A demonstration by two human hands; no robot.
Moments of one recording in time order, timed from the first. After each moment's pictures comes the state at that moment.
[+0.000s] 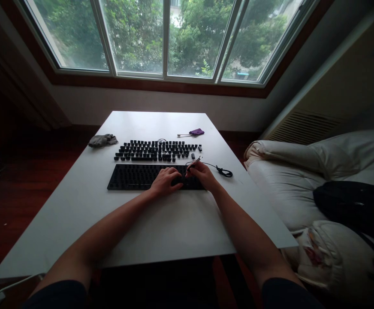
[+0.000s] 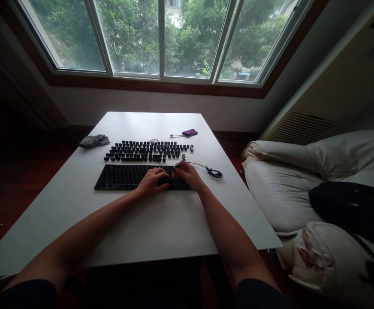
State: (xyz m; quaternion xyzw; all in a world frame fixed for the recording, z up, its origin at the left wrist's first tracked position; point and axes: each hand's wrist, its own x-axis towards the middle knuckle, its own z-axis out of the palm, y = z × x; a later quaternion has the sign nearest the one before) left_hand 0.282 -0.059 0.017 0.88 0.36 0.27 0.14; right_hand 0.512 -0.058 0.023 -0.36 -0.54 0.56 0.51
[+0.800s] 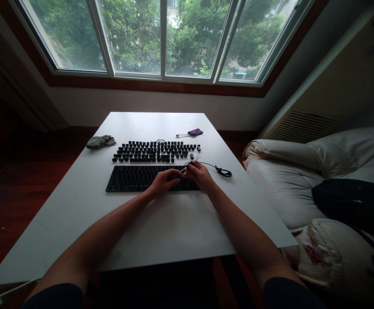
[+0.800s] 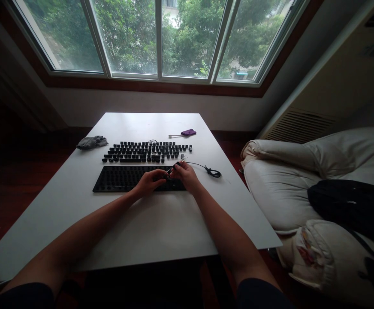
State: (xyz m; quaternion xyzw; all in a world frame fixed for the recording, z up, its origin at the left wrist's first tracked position) left_hand 0.284 -0.055 0.013 0.76 0.34 0.38 0.40; right_hand 0.500 -0.057 0.021 -0.38 -0.41 0.62 0.55
